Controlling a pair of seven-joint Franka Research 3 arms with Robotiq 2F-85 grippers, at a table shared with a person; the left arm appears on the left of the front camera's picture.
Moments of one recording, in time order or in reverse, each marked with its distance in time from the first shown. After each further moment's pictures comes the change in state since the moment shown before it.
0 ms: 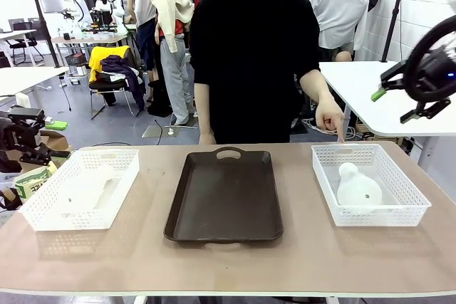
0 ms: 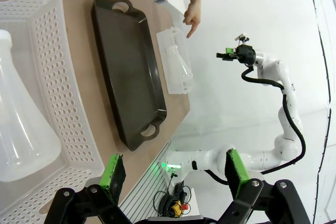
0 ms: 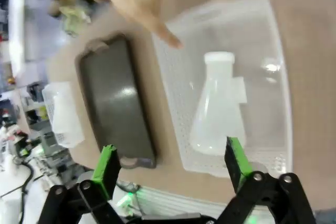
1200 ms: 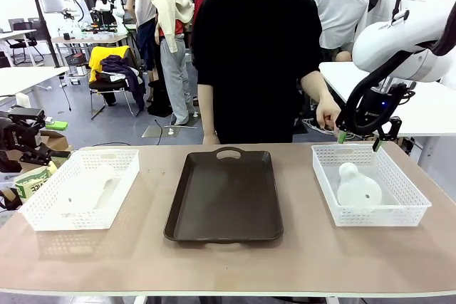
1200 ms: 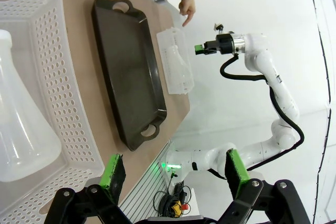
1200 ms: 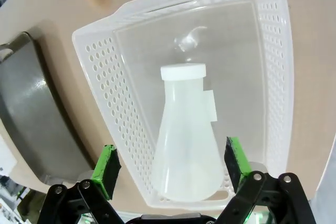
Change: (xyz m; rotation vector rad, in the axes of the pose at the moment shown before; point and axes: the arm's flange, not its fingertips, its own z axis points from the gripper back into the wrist) left arm 0.000 0.000 0.000 0.000 0.000 0.000; right arm 0.030 0.029 -0.121 -0.363 0.147 0.045
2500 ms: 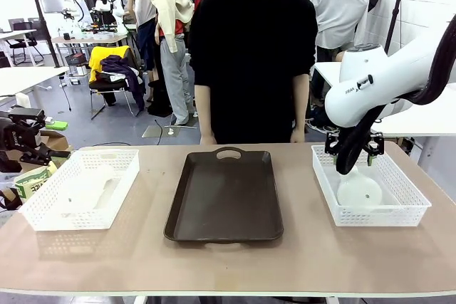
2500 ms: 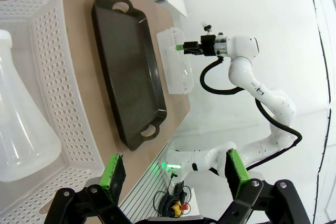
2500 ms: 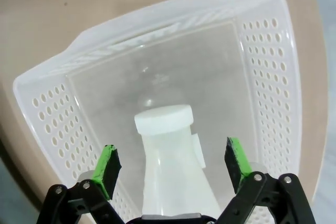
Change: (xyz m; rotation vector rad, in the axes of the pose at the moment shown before) left arm 0.000 0.000 0.000 0.000 0.000 0.000; right arm -0.008 0.035 -0.076 -0.293 -0.174 -0.023
